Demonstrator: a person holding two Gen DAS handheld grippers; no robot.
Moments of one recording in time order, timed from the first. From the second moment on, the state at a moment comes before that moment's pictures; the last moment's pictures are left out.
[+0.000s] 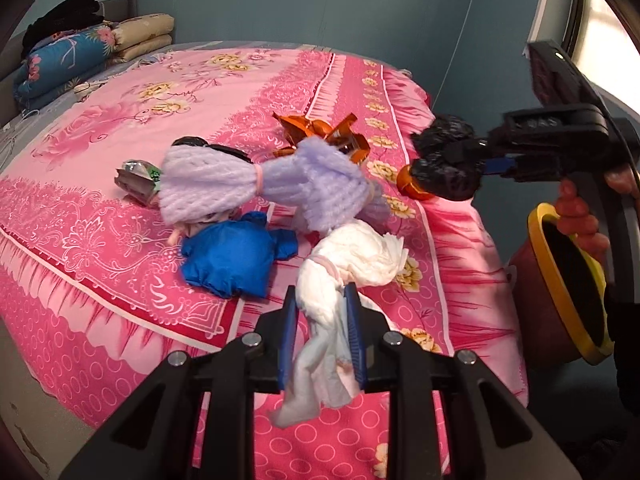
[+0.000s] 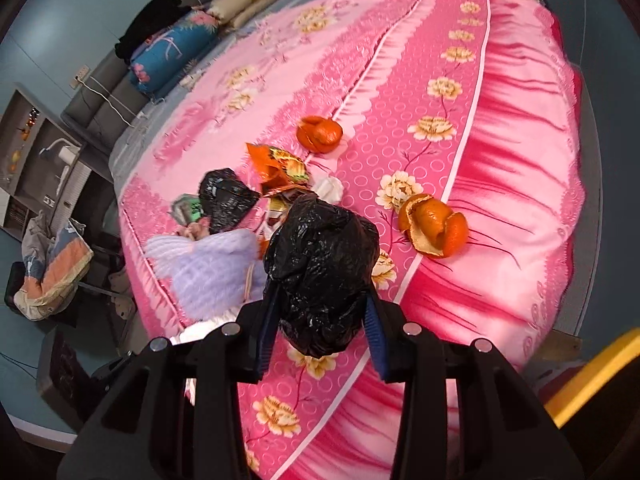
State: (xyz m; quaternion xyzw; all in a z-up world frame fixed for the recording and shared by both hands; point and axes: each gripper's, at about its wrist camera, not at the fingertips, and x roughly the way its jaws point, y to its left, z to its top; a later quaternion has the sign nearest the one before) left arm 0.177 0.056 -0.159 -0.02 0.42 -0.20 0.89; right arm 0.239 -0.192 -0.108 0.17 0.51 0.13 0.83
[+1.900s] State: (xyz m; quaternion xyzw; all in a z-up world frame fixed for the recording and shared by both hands) left arm 0.097 -0.176 -0.047 0.06 0.34 -0.40 0.85; right arm -0.026 -0.375 0.098 0.11 0.23 -0.08 0.96
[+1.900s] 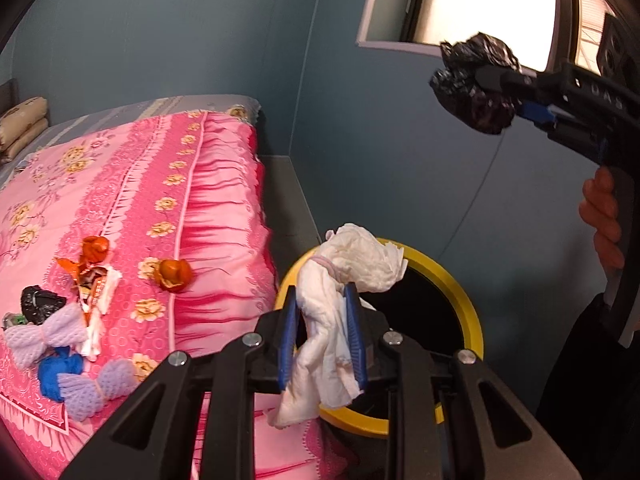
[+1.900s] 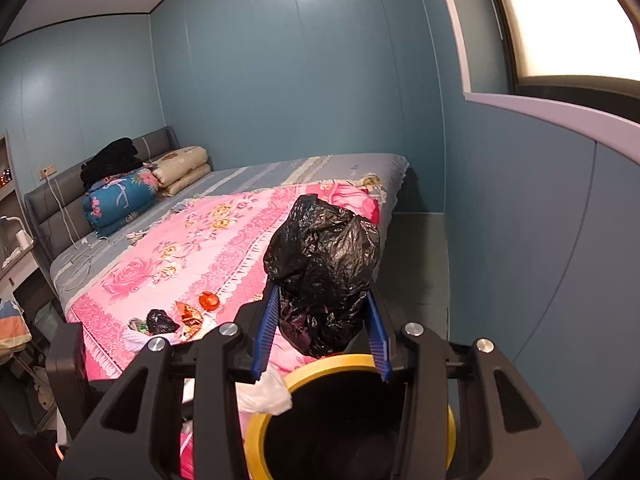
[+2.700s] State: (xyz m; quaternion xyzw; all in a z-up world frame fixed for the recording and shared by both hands) left arm 0.081 -0.200 -0.064 0.05 0.36 -0.44 0.82; right arm -0.030 -0.413 0.069 0.17 0.24 -0.08 0.95
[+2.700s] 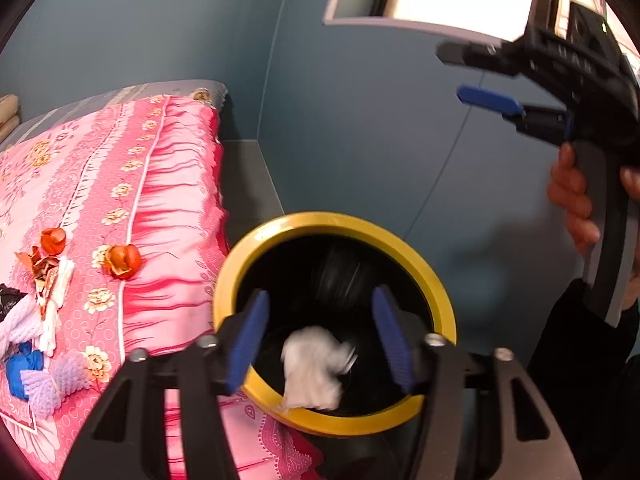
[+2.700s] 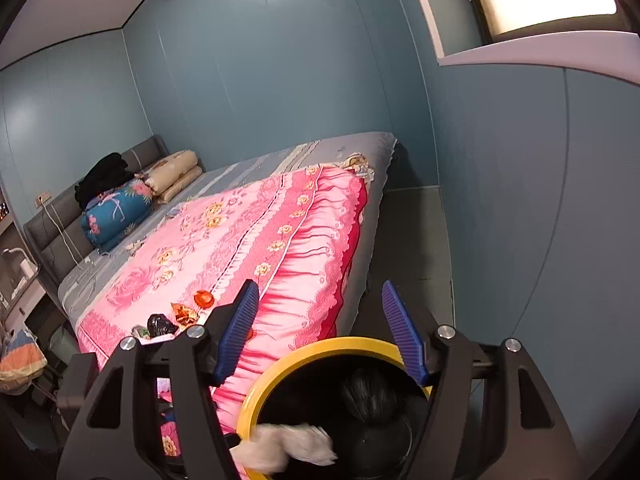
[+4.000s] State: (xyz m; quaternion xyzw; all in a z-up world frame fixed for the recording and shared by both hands) left arm 0.178 0.049 -0.061 -0.02 0.31 -0.12 0.94; right arm 0.131 -0.259 0.031 0.06 0.30 0.08 0.95
